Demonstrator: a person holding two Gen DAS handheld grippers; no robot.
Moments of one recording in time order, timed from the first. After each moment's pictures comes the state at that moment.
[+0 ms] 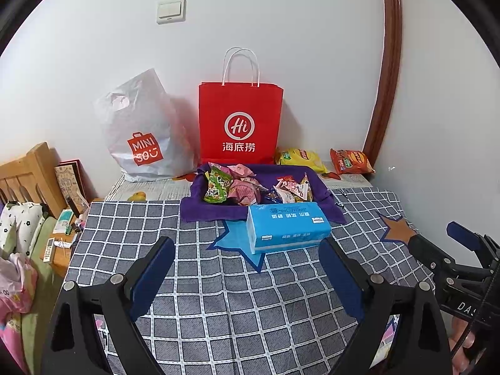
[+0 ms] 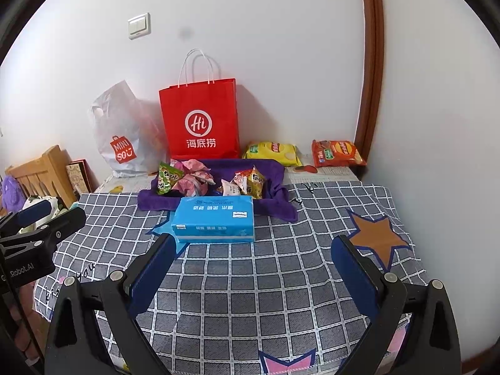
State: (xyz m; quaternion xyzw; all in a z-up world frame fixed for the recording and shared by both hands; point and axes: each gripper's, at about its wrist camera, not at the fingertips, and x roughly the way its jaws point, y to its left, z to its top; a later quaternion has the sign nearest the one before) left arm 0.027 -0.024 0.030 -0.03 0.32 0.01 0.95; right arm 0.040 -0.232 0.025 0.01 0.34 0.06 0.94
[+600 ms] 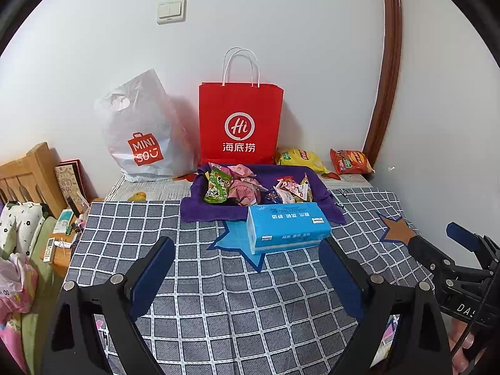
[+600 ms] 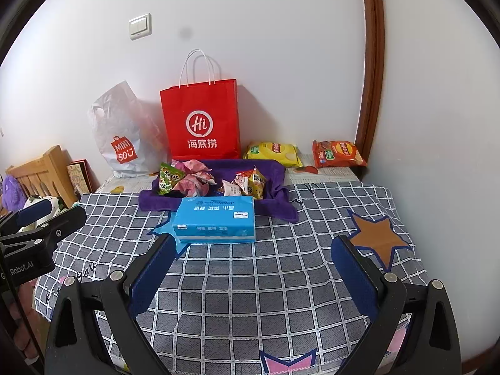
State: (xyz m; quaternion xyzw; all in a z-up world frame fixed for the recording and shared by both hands) left arm 0.027 -0.025 0.030 -0.03 0.32 0.01 0.95; right arm 0.041 -0.230 0.026 0.01 0.34 0.06 0.94
